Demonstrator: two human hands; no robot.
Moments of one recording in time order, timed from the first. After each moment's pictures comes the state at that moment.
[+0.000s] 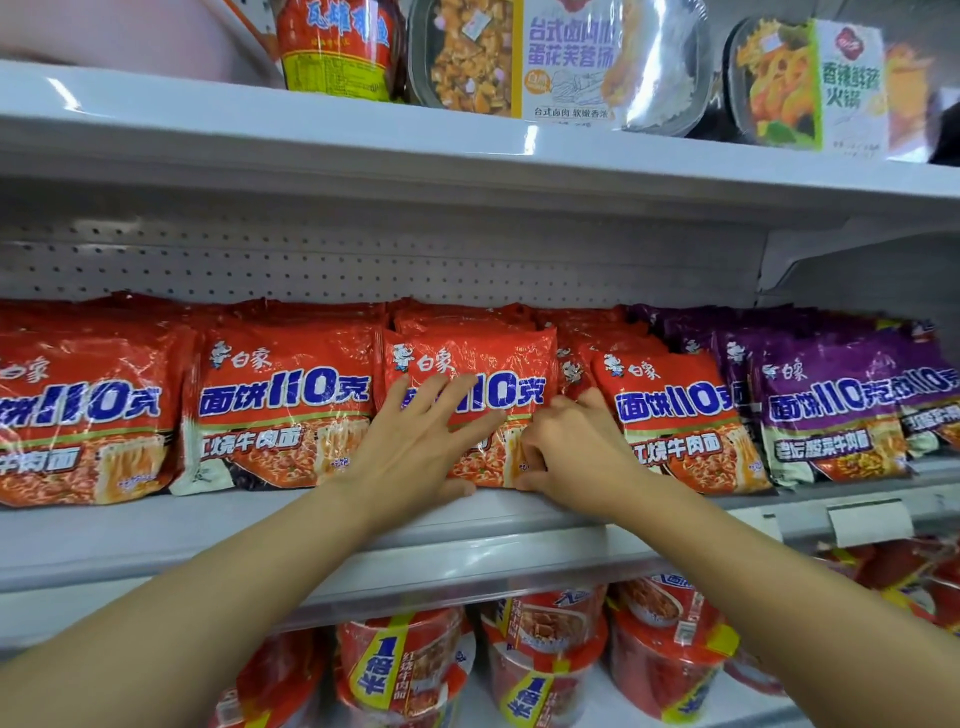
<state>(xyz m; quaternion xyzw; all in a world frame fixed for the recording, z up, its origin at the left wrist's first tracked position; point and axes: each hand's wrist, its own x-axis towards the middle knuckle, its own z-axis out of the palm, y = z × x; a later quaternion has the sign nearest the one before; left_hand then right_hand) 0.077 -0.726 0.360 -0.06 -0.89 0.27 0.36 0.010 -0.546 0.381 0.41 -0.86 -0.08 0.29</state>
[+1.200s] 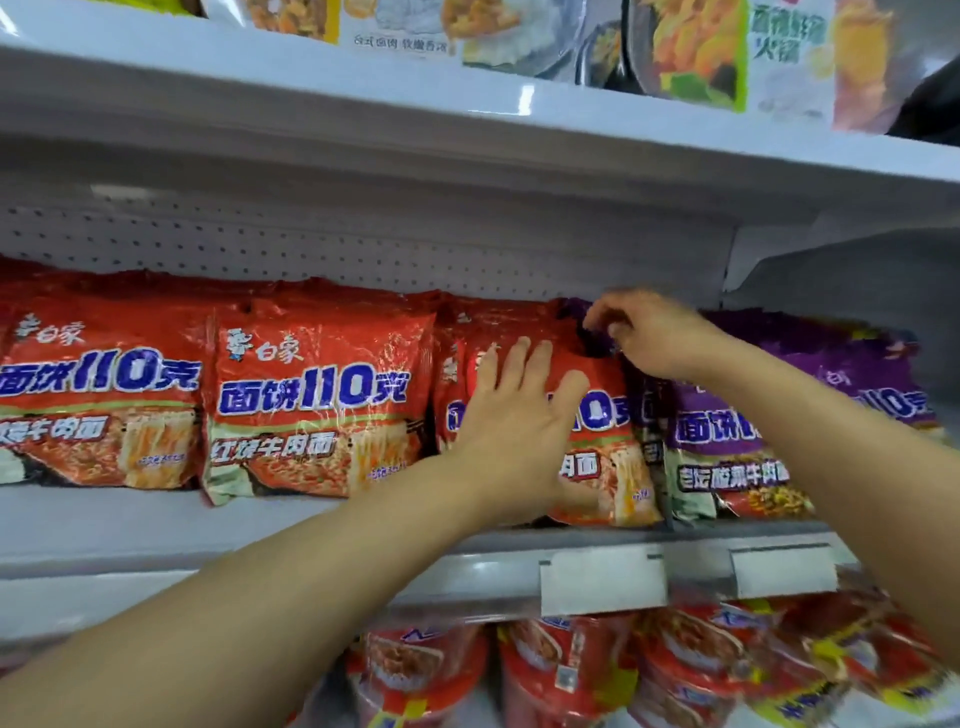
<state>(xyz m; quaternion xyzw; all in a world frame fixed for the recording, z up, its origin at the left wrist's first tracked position) -0.017 -0.532 0.394 -0.03 -0.96 0.08 0.25 -0.144 -0.411 0.469 0.37 -0.89 0.17 0.20</state>
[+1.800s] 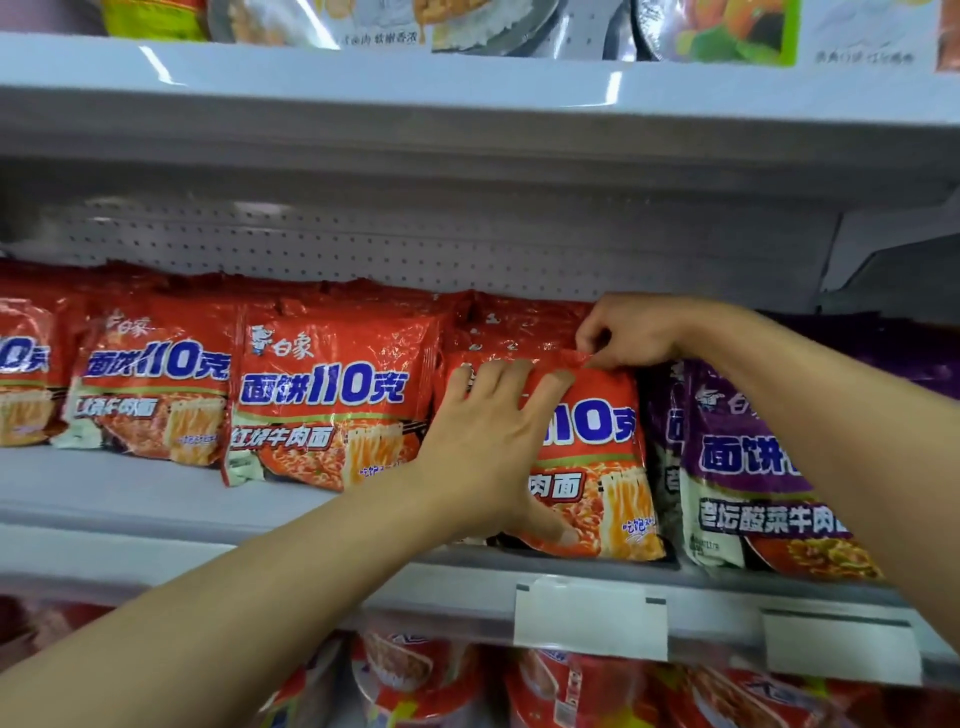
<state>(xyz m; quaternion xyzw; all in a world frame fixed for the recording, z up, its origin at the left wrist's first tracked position) -0.018 -0.527 0.394 0.07 -0.96 0.11 0.24 -0.176 -0.440 0.492 0.50 -0.86 0.01 0.02</state>
